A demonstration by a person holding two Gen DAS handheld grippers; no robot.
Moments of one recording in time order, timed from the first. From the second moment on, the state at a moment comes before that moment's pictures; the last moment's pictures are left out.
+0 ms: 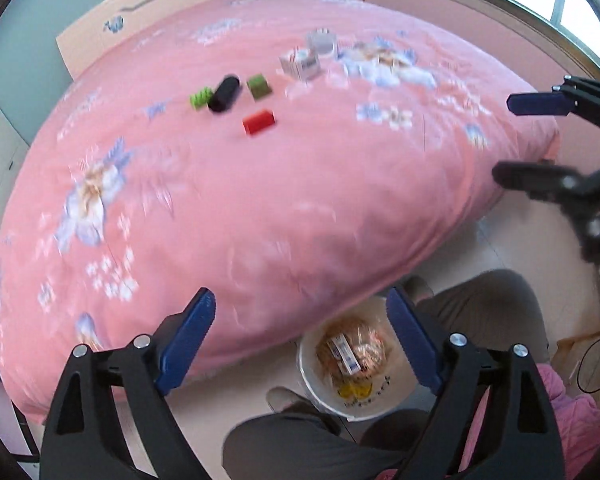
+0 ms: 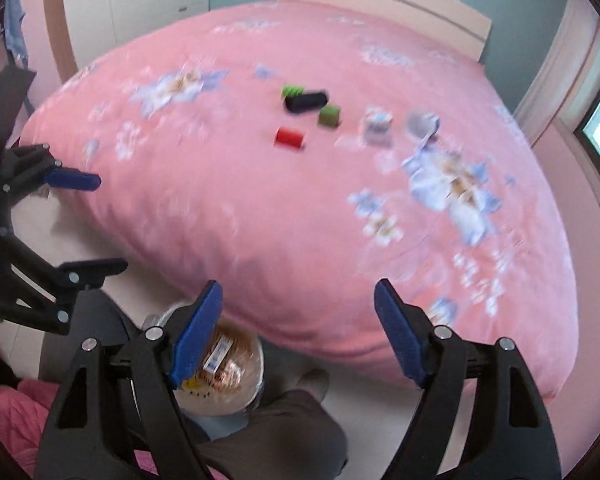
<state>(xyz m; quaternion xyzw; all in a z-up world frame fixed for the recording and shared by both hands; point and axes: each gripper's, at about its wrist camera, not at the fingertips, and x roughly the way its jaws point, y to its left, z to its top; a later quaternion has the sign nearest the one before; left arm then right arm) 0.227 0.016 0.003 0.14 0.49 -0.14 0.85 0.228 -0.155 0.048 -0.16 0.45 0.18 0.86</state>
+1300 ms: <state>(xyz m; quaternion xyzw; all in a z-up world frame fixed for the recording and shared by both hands) 0.424 0.008 -0.007 0.17 0.48 -0.19 0.84 0.469 -0.143 0.053 -0.13 0.46 0.16 0.86</state>
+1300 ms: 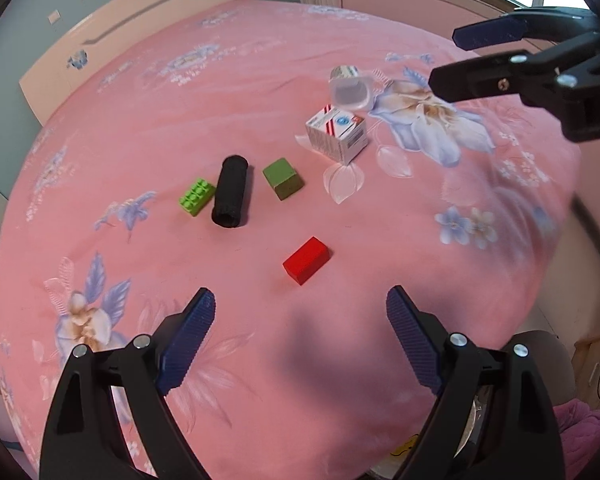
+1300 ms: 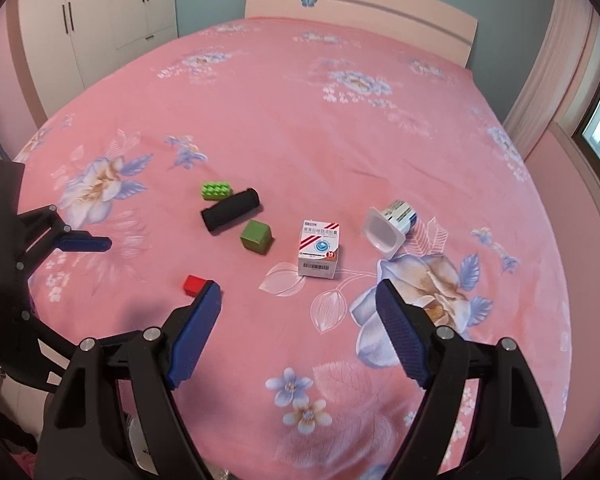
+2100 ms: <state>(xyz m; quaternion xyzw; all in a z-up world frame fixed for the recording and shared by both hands) 0.491 -0.007 -0.101 0.17 0.50 -0.27 0.80 0.597 -0.136 -0.088 -0.10 0.53 0.13 0.83</state>
